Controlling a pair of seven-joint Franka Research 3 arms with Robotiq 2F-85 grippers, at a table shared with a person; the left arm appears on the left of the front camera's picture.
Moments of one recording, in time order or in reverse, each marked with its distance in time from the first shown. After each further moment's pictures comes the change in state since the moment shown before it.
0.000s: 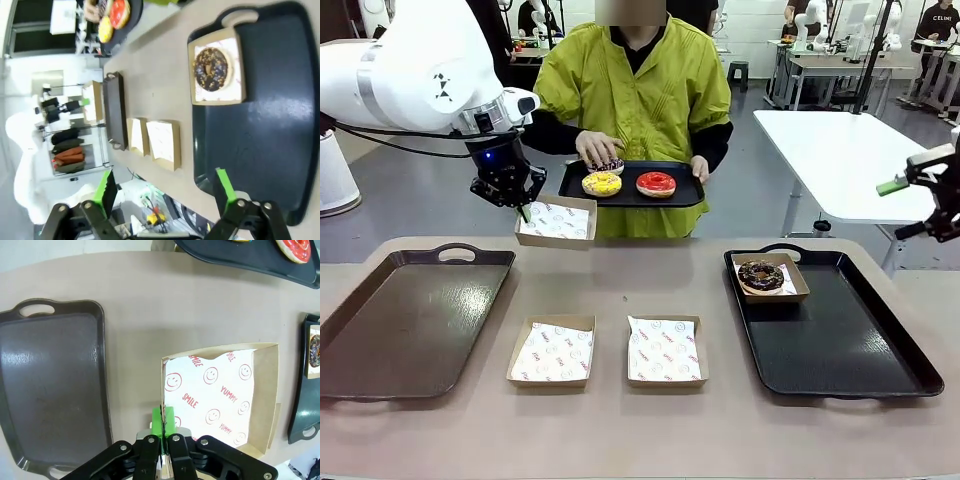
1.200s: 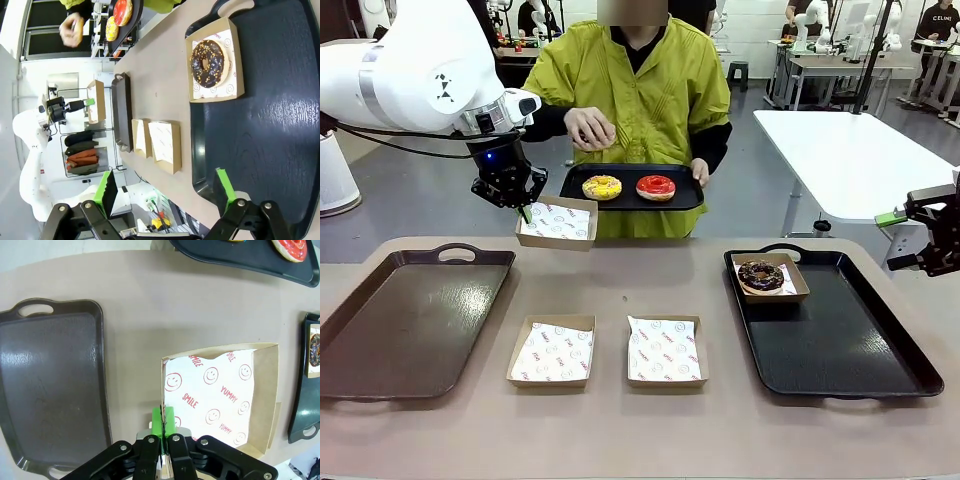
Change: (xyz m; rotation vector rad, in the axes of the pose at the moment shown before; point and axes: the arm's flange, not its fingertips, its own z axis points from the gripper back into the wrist) left arm -0.001 -0.003 -0.001 0.000 0.003 -0.005; right arm -0.019 -0.043 -0.018 0.087 -0.028 -0.011
